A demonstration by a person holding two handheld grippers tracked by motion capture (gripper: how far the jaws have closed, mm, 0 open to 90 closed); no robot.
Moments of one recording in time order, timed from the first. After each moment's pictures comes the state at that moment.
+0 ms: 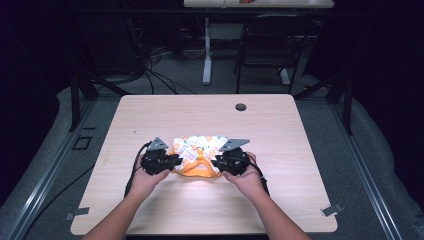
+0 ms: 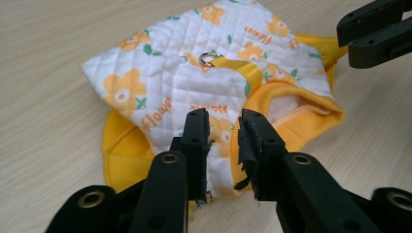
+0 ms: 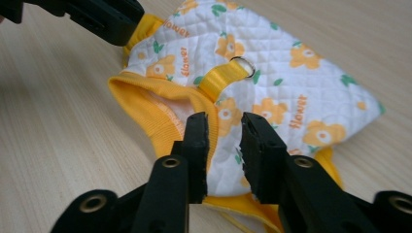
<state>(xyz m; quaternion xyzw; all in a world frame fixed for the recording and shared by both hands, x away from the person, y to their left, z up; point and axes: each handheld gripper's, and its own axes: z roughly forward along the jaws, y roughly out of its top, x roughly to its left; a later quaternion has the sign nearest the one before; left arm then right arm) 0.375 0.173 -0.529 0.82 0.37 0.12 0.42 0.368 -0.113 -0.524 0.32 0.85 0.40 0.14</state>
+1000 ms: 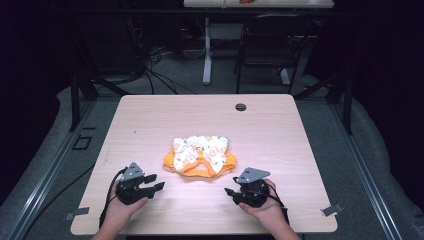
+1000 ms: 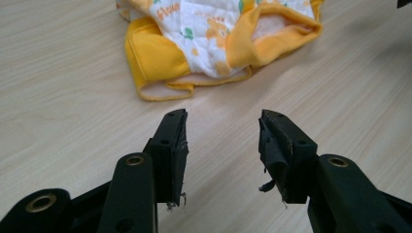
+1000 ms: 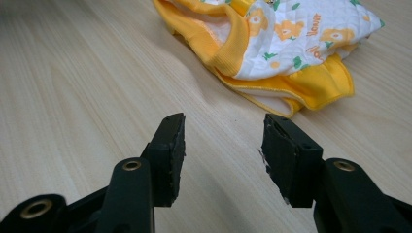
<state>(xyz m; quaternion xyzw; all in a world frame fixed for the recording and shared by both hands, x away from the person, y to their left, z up) 0.302 0.228 -0.556 0.82 0.38 0.13 0.41 0.289 -0.154 -0.547 0.31 0.85 0.39 0.16</state>
